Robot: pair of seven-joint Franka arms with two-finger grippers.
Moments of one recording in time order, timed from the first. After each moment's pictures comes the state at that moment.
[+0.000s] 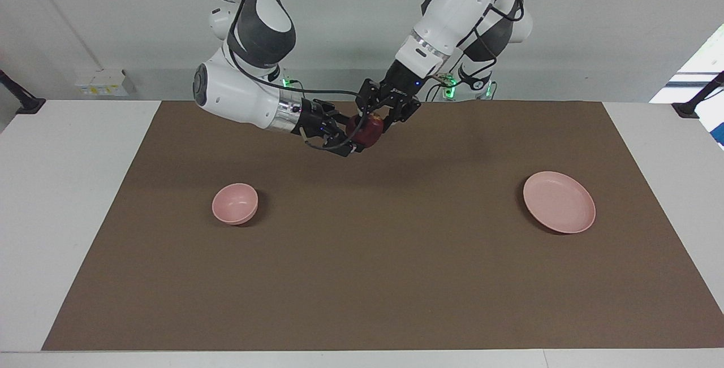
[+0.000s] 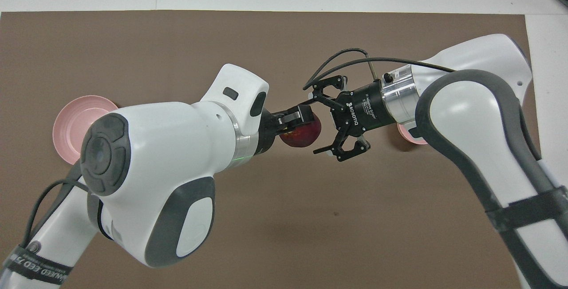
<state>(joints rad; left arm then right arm) -0.36 0.03 -0.30 -1.81 -0.42 2.33 -0.65 0.33 0.19 -0.09 -1.73 0.97 1.77 1.17</state>
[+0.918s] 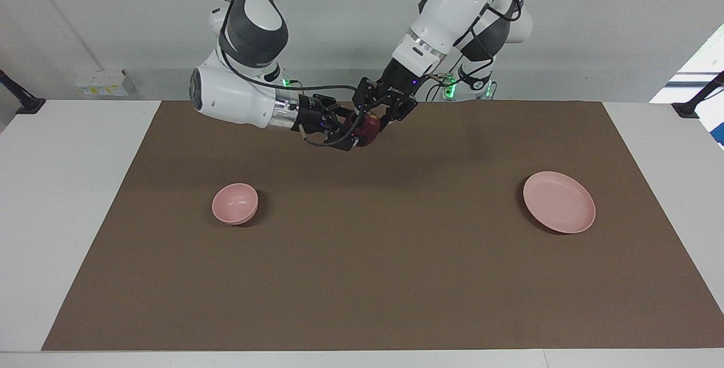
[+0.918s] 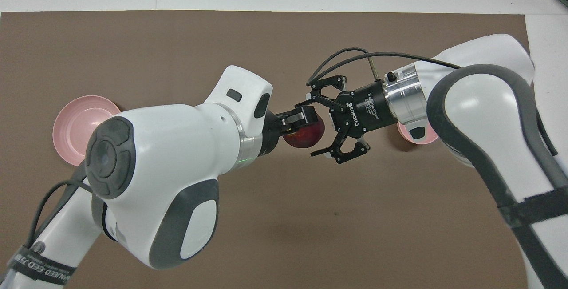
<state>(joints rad) -0.36 0.03 -0.30 -1.81 -0.42 2.34 -0.67 0.32 0.19 -0.09 -1.73 1.04 1.74 1.15</state>
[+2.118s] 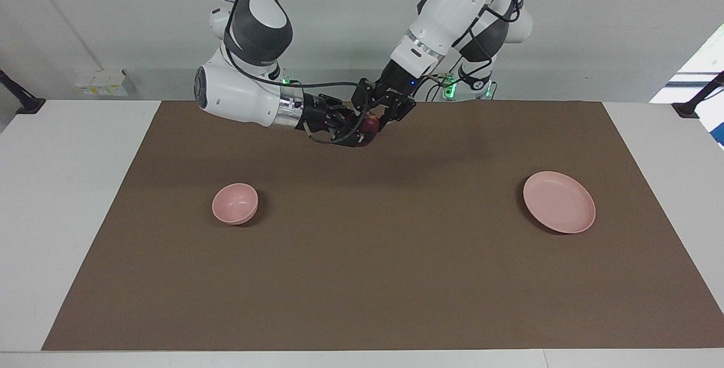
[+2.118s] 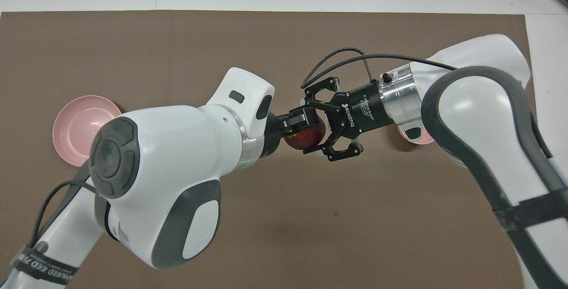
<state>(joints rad) -0.36 0.03 -0.31 -1.81 -0.42 2.33 -0.67 0.34 0.19 -0.09 -1.72 1.04 1.75 1.14</state>
